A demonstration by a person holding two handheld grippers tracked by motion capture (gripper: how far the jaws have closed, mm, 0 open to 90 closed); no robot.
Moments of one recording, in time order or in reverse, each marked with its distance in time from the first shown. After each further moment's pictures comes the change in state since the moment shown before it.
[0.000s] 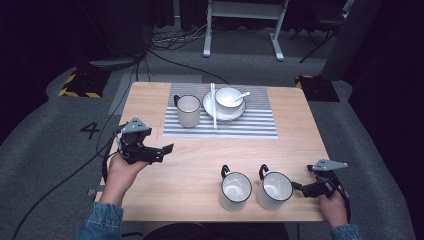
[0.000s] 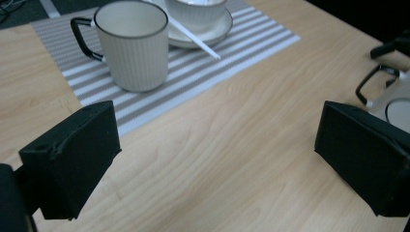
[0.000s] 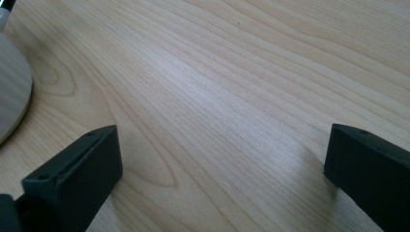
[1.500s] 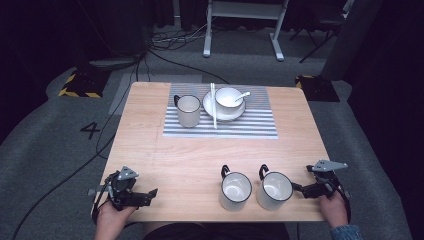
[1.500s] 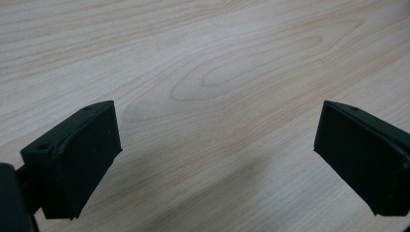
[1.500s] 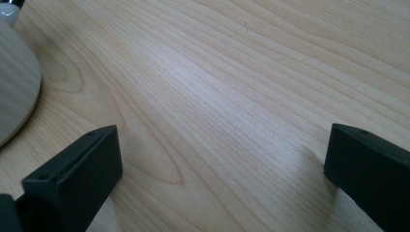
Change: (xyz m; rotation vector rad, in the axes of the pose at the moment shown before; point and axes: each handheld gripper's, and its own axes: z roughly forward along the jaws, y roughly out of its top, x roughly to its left) left arm -0.006 -0.133 0.011 0.227 0.143 -0.151; right arm 0.002 0.000 0.000 0.000 0.014 -0.010
